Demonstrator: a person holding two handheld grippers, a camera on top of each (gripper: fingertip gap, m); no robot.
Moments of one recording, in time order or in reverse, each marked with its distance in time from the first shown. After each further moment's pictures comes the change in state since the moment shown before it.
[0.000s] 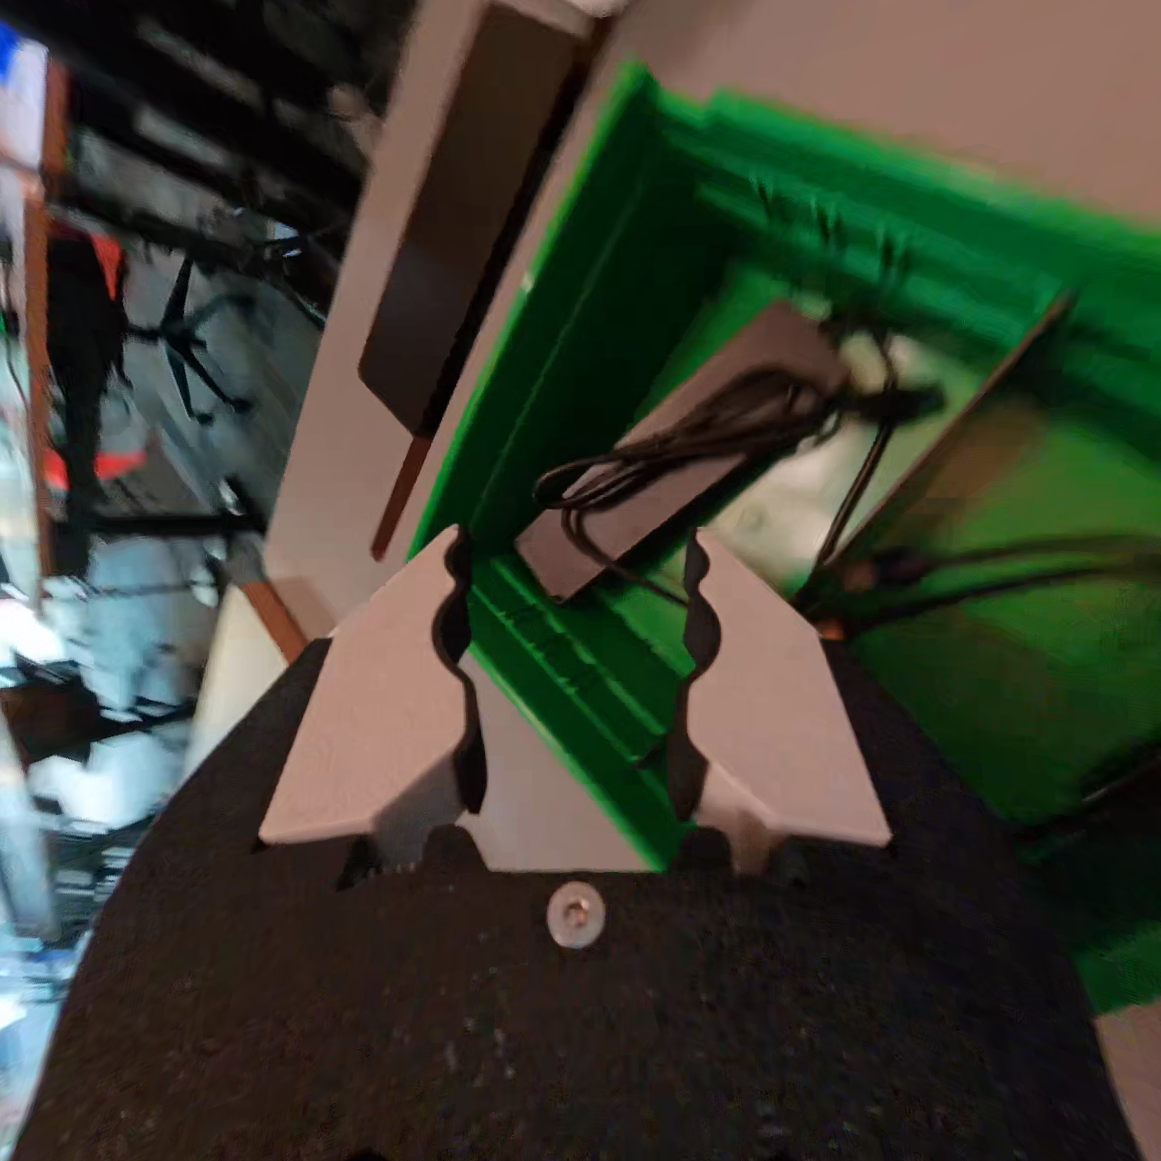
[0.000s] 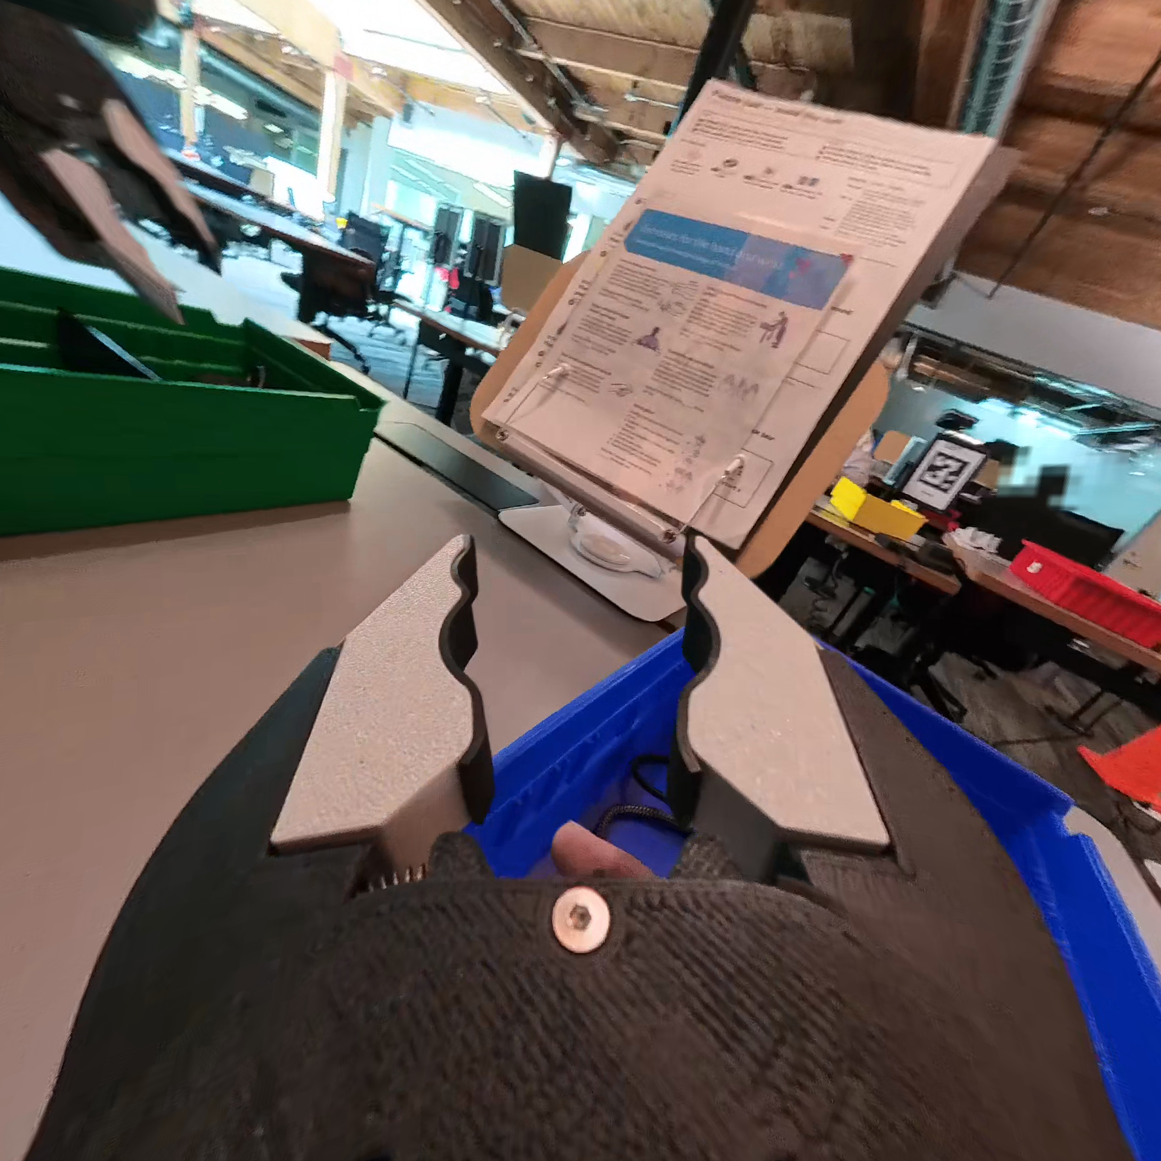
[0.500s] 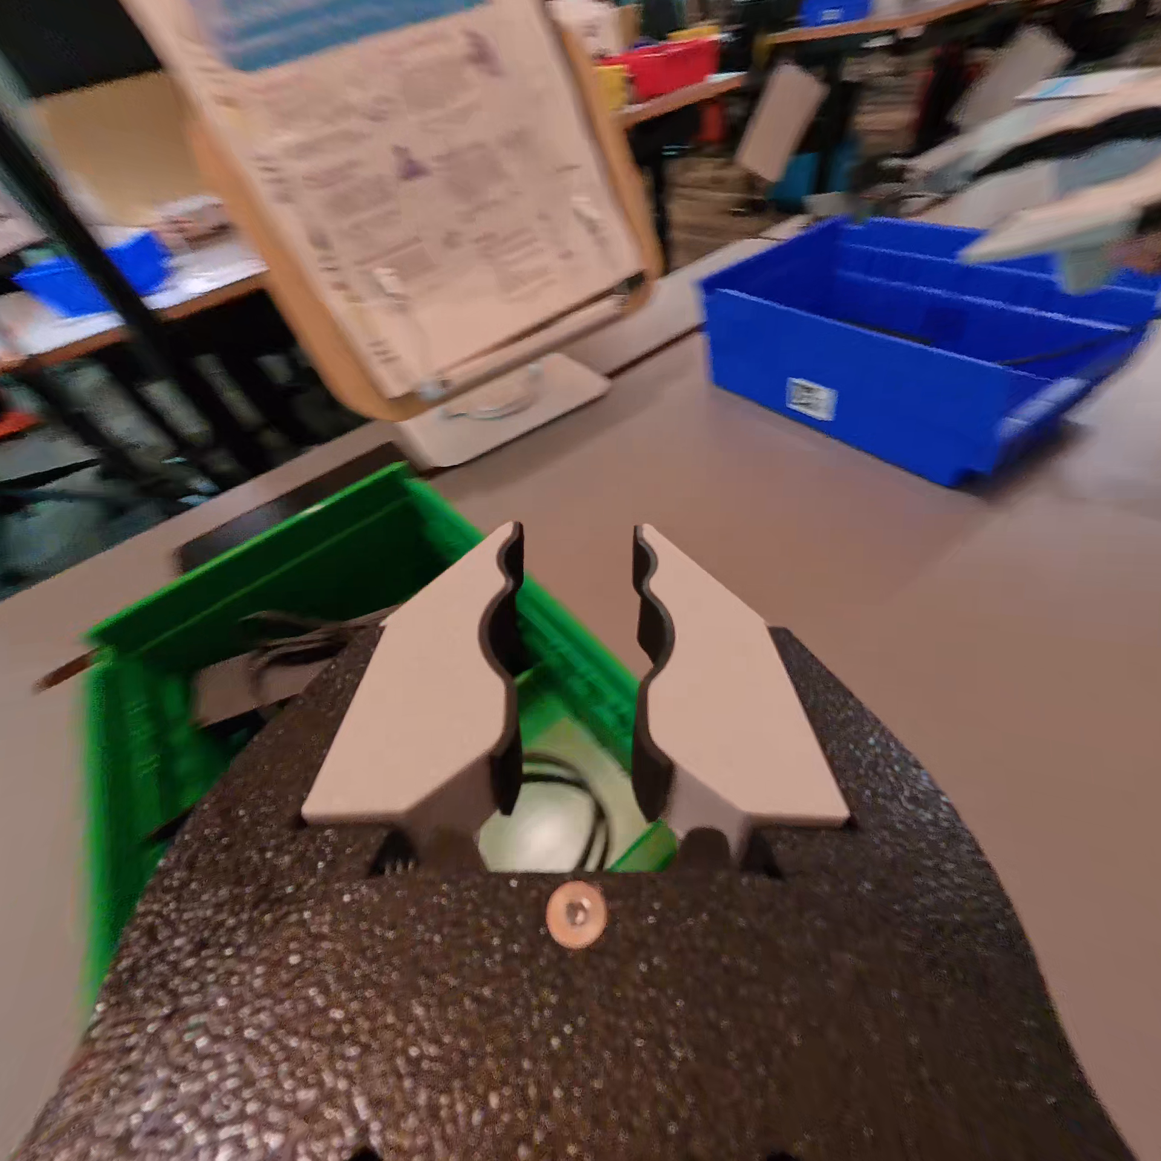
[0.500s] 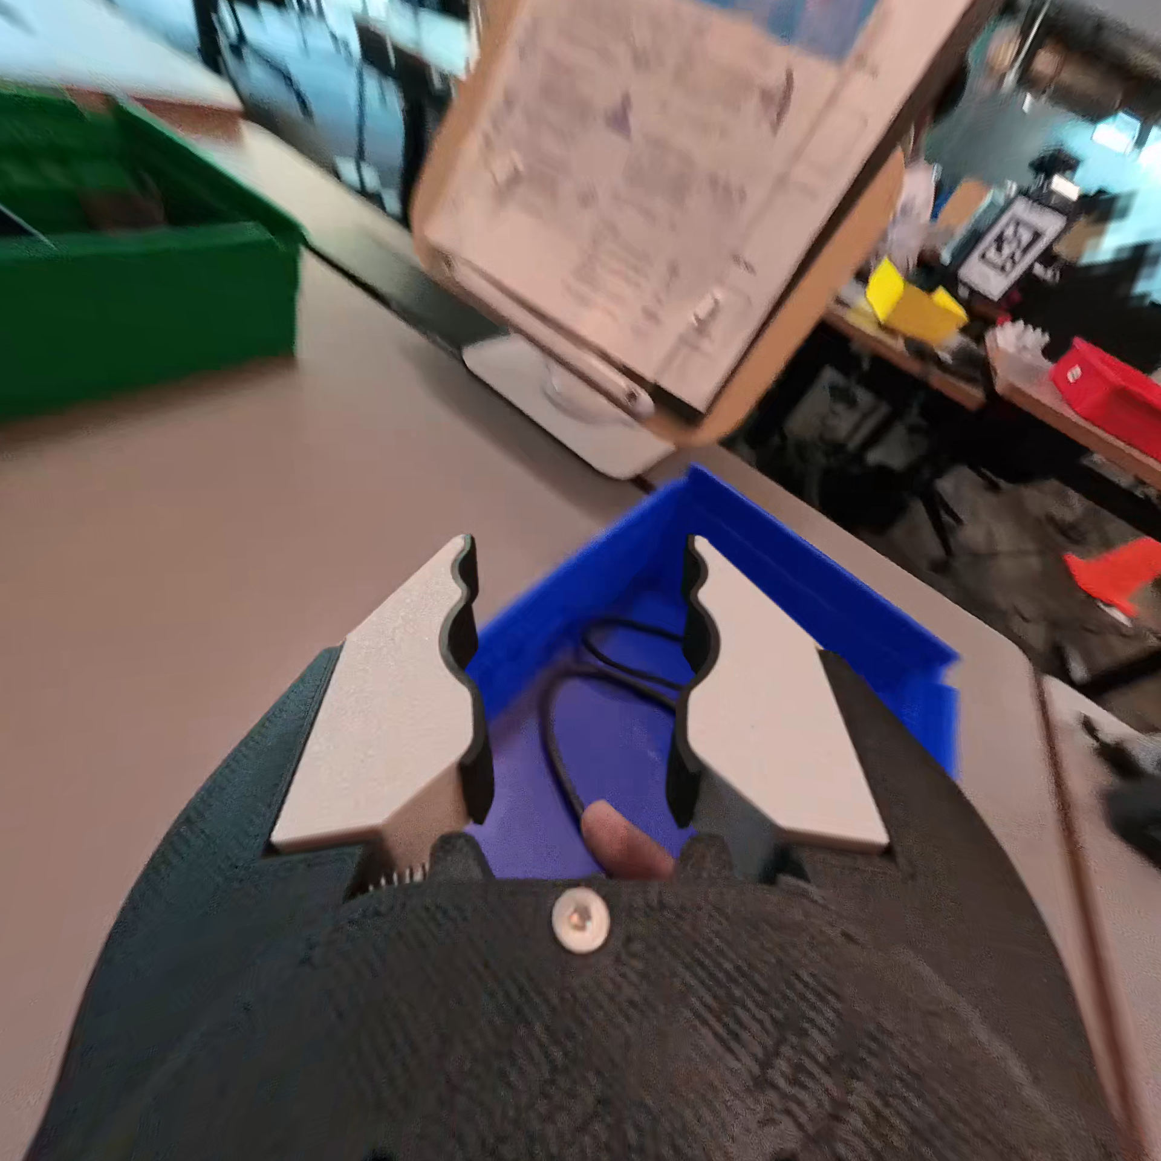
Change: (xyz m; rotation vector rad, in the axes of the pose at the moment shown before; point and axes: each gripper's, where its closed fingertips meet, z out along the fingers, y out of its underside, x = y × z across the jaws) left arm 0.116 -0.079 -0.136 0.743 0.075 -0.527; right arm 0.035 0.006 -0.016 -0.371 -0.004 0.034
